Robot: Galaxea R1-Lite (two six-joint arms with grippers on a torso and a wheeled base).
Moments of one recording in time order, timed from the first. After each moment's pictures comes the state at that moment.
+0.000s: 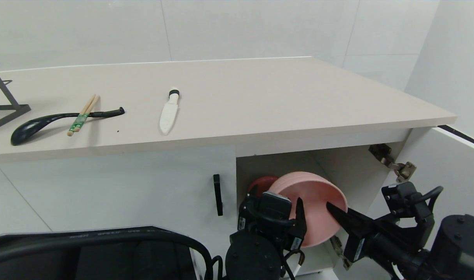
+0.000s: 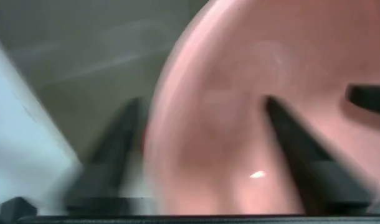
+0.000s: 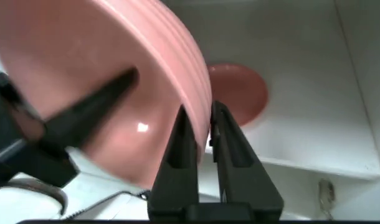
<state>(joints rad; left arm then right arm) -1.14 2.27 -0.75 -1.57 0.76 0.10 0.73 1.80 0.00 -1.57 -0.27 0.24</state>
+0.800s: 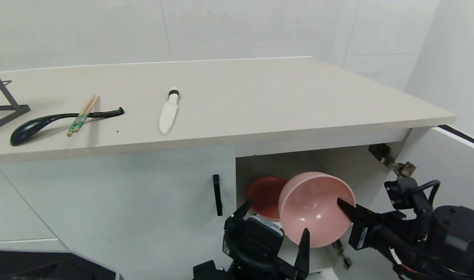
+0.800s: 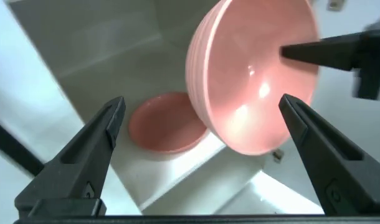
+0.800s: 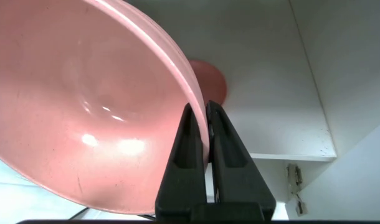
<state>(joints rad) -1.23 2.08 -0.49 -1.57 0.67 0.09 0.61 1.84 0.00 -1.57 -0.27 0.25</state>
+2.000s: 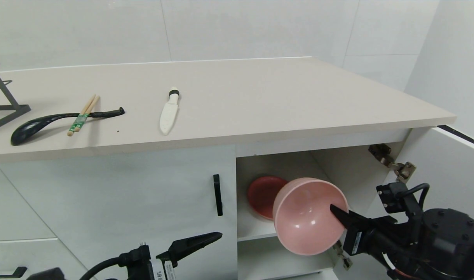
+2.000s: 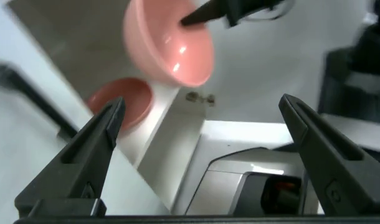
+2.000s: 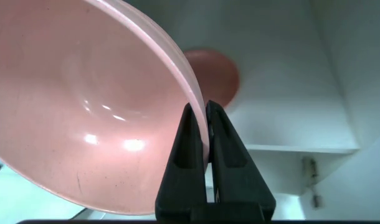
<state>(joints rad) -1.07 1.69 0.00 -1.57 0.01 0.17 0.63 1.89 0.00 -1.57 -0.23 0.31</state>
